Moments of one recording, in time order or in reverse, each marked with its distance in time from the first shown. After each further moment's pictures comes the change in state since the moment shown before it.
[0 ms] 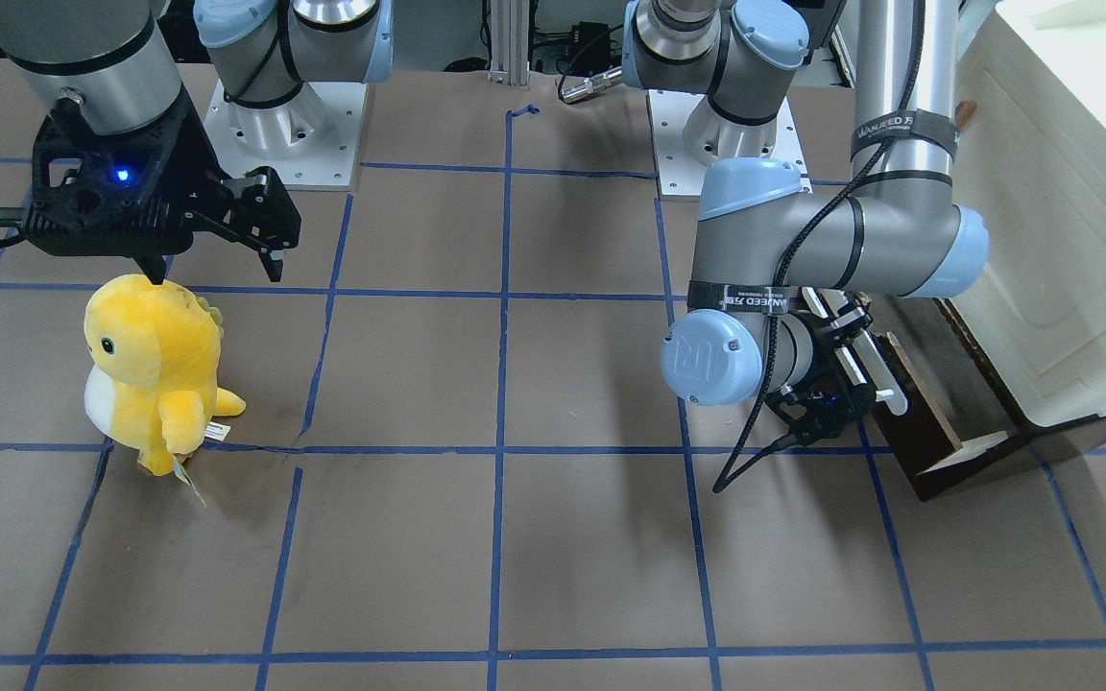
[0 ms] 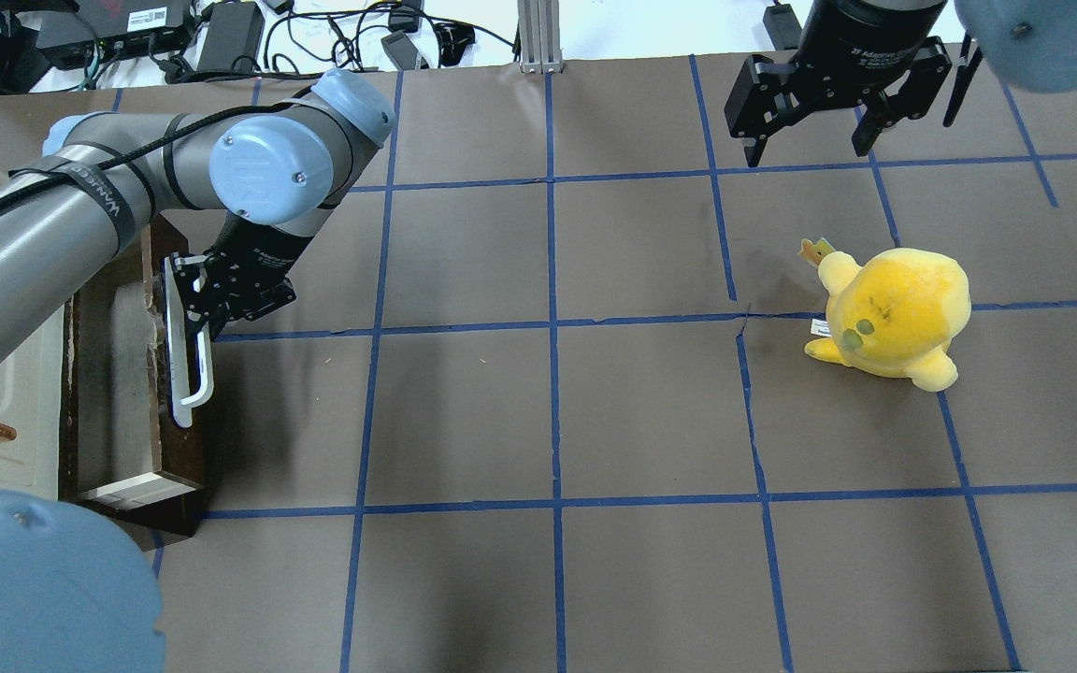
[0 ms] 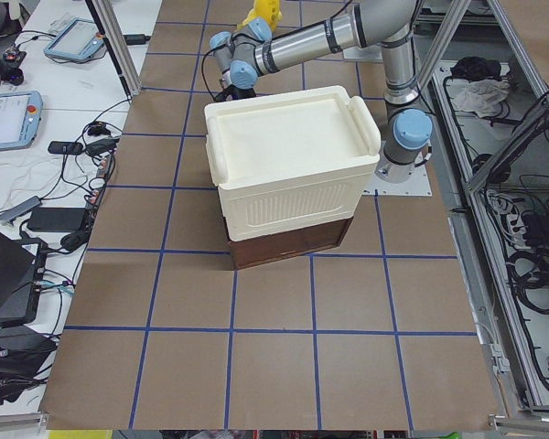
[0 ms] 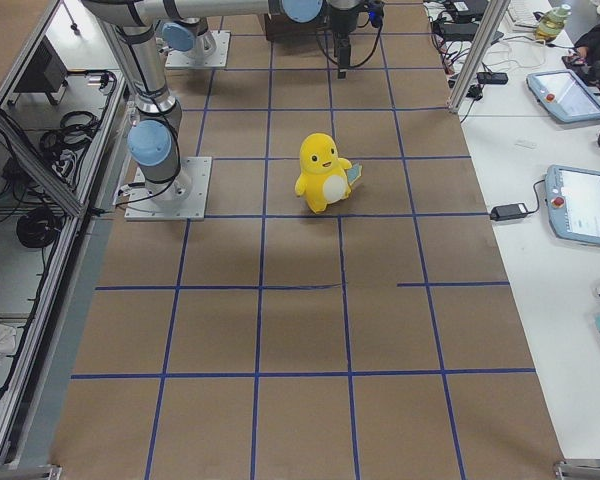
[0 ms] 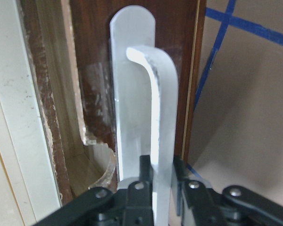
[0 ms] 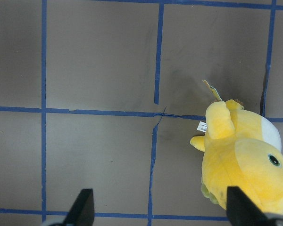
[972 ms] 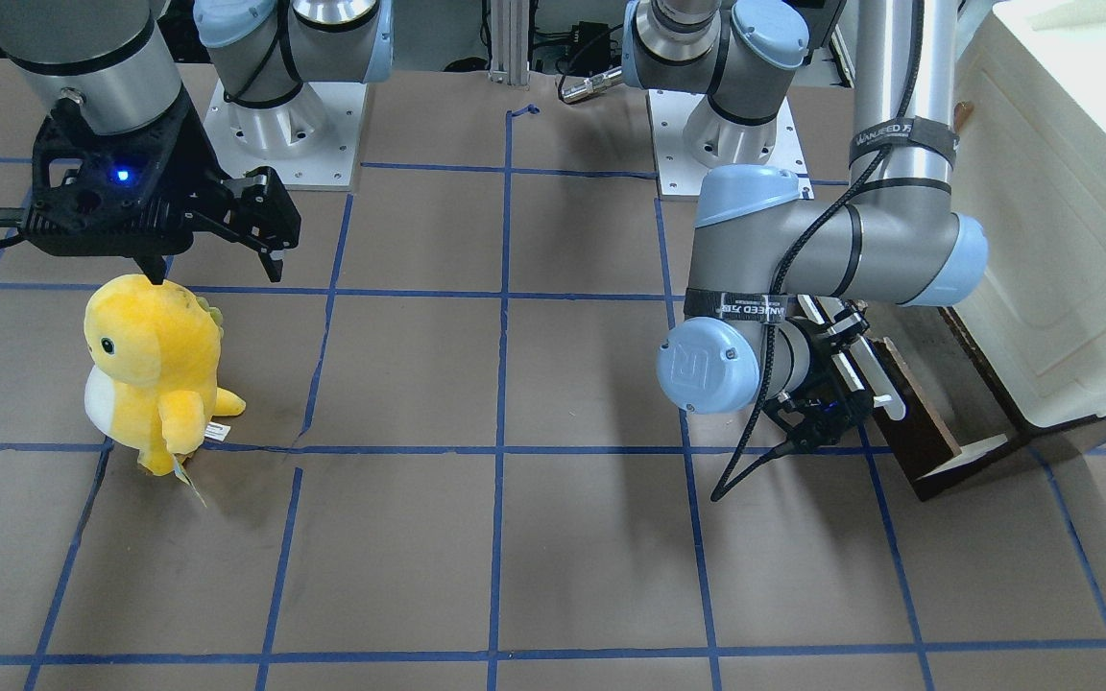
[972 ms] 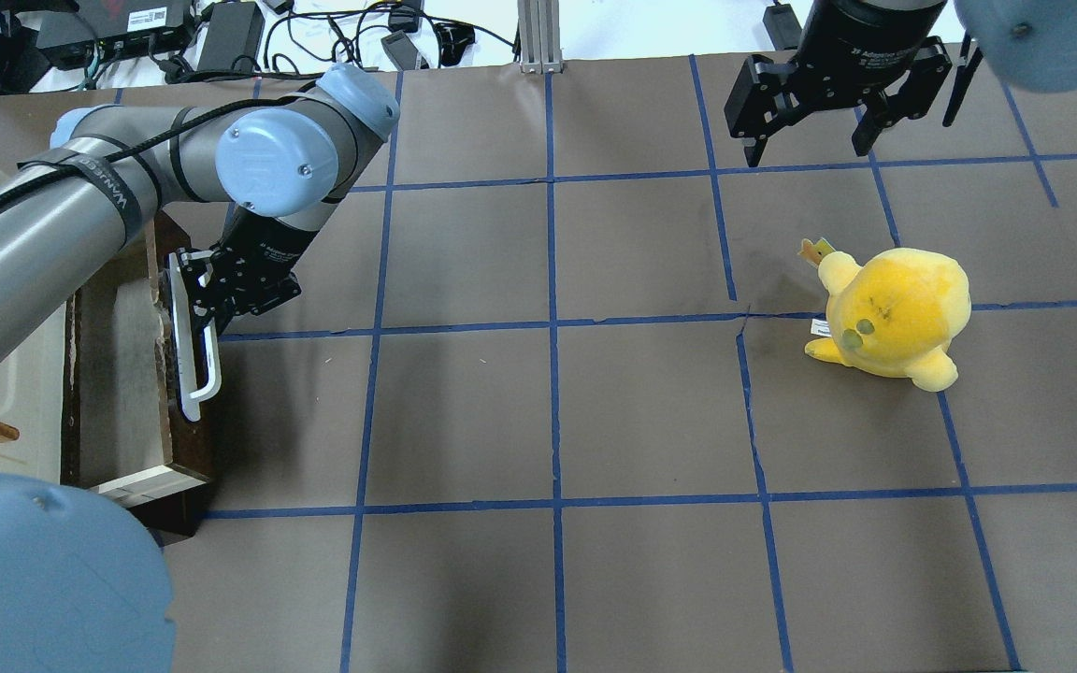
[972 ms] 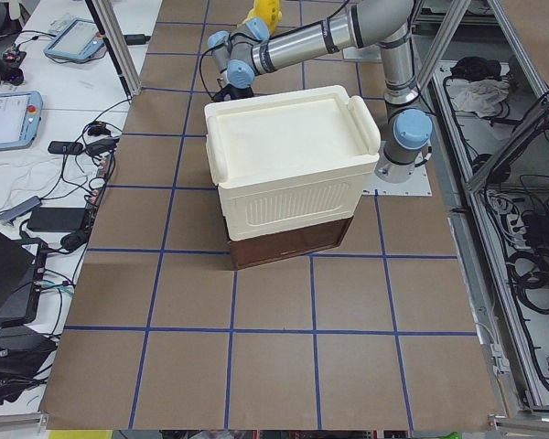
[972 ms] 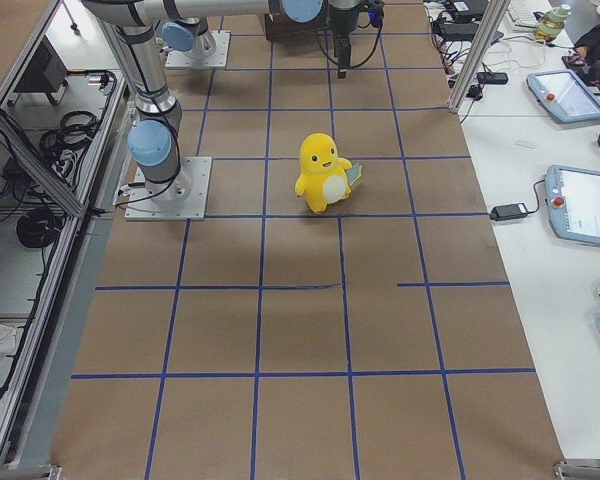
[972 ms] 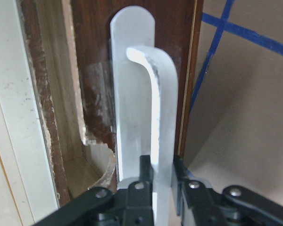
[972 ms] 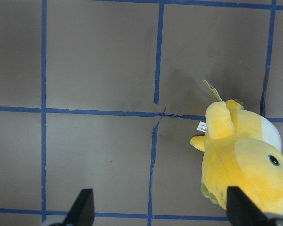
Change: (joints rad) left arm -0.006 -0.019 0.025 -0.007 -0.012 -0.019; right arm 0.000 0.000 0.000 0.000 0.000 -0.001
